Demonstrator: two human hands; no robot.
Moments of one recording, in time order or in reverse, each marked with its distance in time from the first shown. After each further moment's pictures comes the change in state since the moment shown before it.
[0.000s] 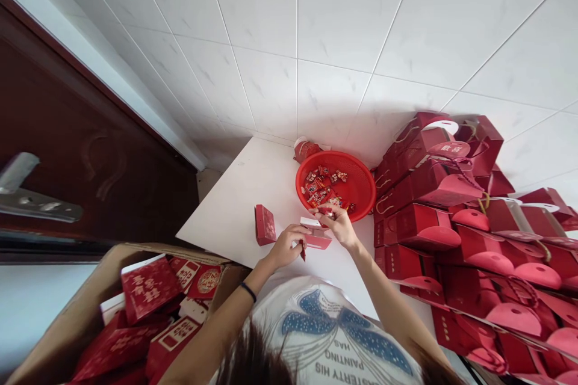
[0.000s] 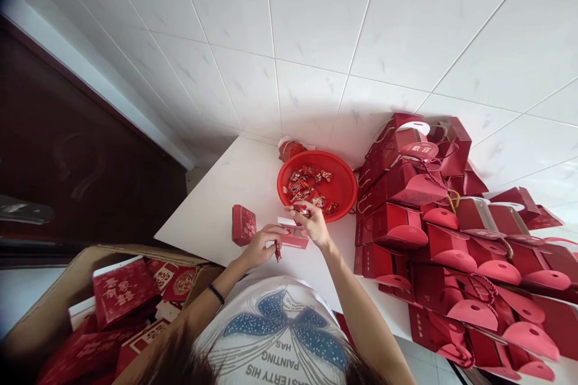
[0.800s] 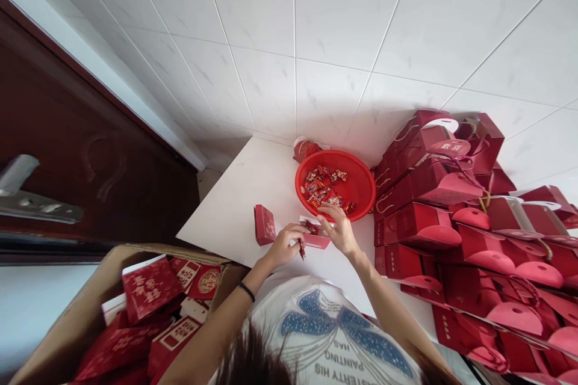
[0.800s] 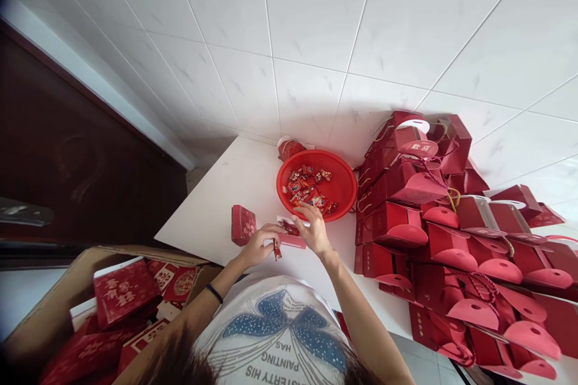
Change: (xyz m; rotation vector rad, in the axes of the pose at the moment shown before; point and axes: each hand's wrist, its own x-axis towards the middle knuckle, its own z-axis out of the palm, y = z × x) left_hand 0.002 0.005 -0.005 -0.028 0.007 -0.037; right_hand -0.017 0.014 -0.010 -0.452 0.096 -0.262
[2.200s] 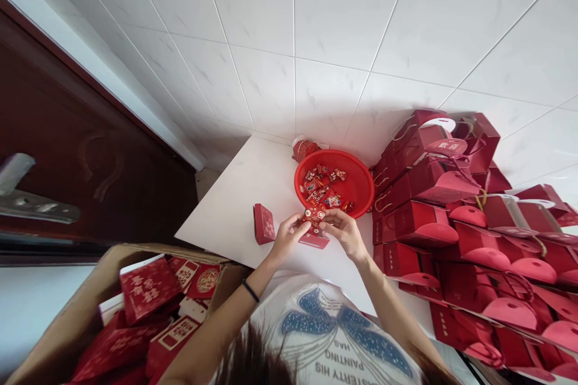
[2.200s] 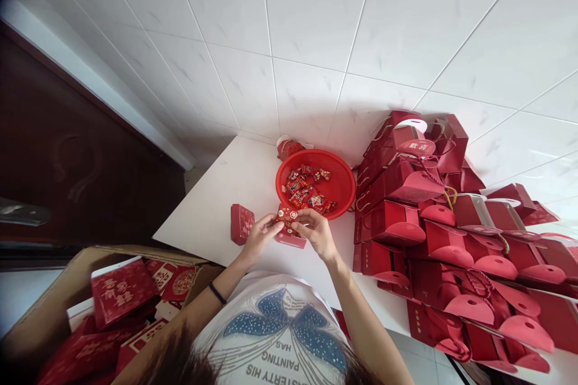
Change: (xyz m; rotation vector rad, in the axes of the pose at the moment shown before) left_hand 0.013 0.043 0.009 -0.469 0.187 -0.183; right_hand -0.011 -0.029 -0.010 0.561 -0.094 0.325
